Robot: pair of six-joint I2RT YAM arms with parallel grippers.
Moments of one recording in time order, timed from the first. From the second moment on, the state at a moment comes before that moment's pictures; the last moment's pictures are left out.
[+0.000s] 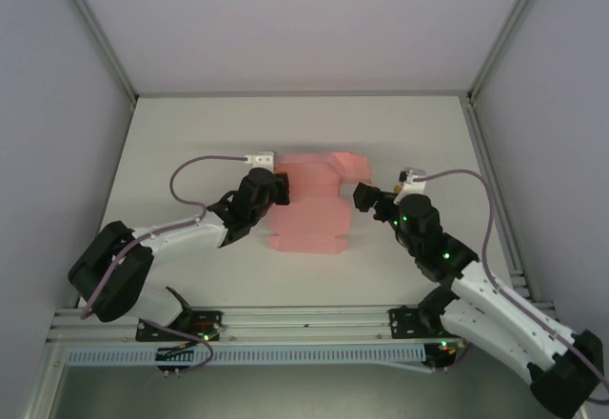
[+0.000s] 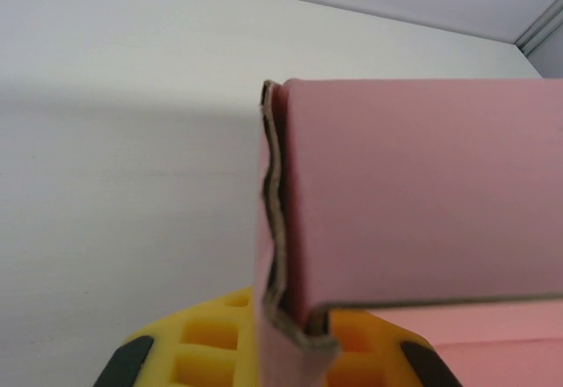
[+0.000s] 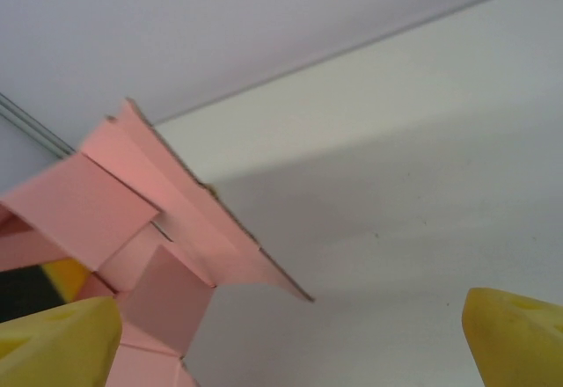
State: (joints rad) left arm -0.79 1.44 0.73 0.24 -0.32 -0.54; right arm 0.68 0.65 0.50 -0.16 0.32 0.60
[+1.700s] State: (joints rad) left arm -0.79 1.44 0.70 0.27 -0.22 -0.53; right arm 0.42 1.09 0.70 -0.16 -0.45 0.20
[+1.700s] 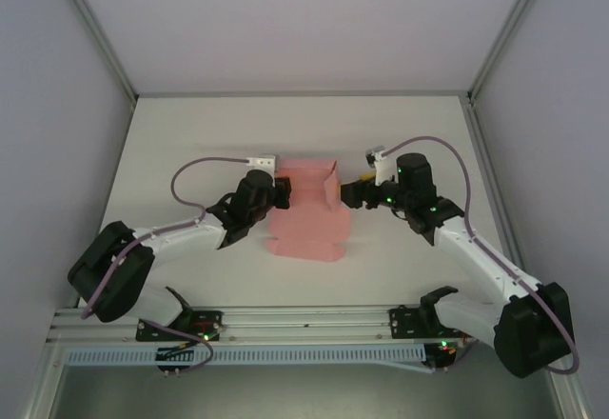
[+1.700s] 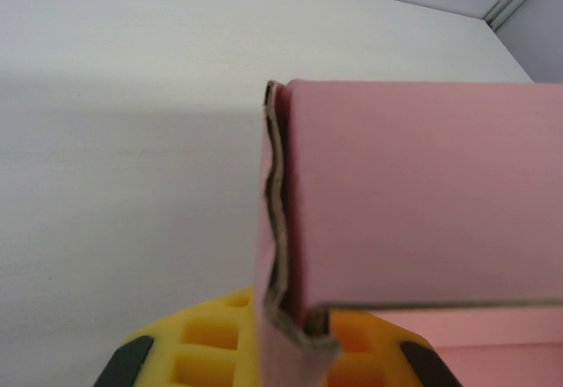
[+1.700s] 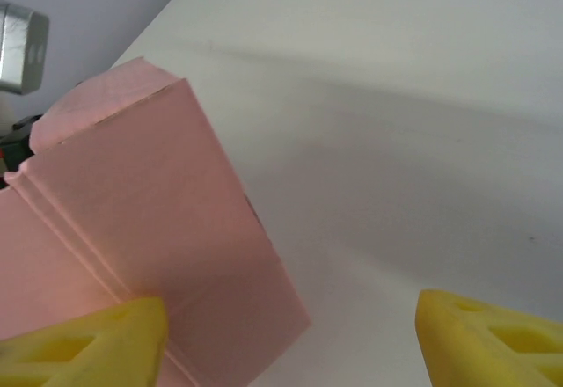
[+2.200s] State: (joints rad) left arm -0.77 1.44 0.70 0.25 -0.25 -0.54; right arm 0.51 1.19 0.80 -0.17 -0.43 0.16
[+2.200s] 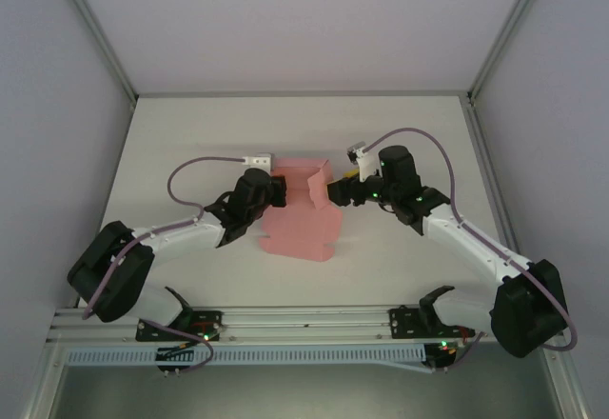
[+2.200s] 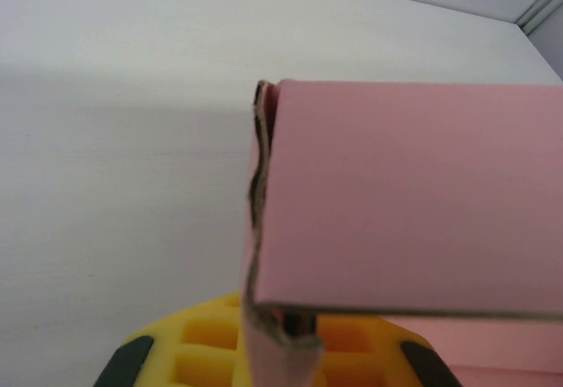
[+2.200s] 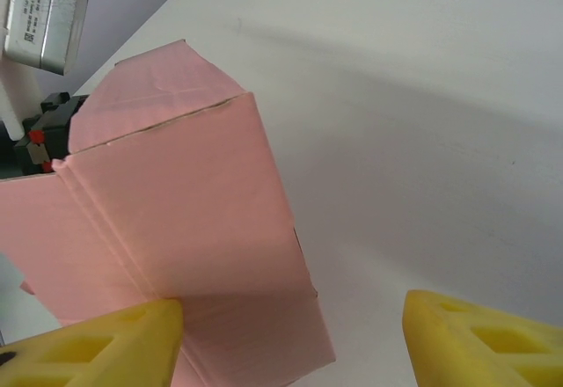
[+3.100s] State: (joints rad) left arm -0.77 1.44 0.71 0.23 -0.23 -0.52; right arm 0.61 1.26 0.86 -0.24 -0.20 0.13
